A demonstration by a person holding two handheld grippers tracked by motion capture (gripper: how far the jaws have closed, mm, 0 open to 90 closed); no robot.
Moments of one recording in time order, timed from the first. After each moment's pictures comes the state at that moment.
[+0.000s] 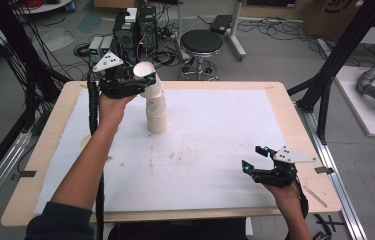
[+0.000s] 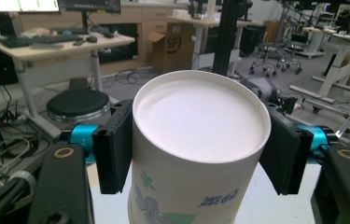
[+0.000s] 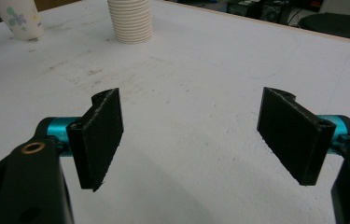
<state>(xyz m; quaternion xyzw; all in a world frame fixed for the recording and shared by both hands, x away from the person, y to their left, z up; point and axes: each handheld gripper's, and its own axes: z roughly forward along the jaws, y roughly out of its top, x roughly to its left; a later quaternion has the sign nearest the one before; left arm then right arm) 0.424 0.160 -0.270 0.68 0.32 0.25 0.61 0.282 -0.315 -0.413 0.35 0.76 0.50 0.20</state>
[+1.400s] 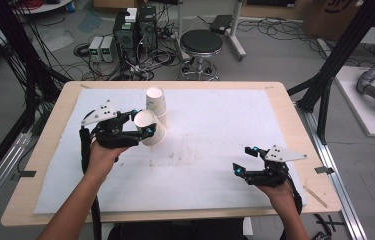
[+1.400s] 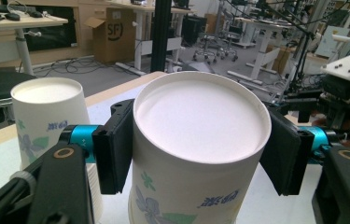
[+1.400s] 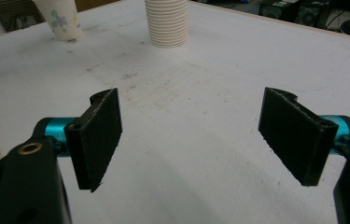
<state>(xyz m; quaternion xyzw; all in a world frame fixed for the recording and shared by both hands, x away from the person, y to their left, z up) 0.332 0.164 -0.336 0.71 0.26 0.14 0.64 0.285 -0.295 -0.410 0.31 0.78 0.52 0.16</state>
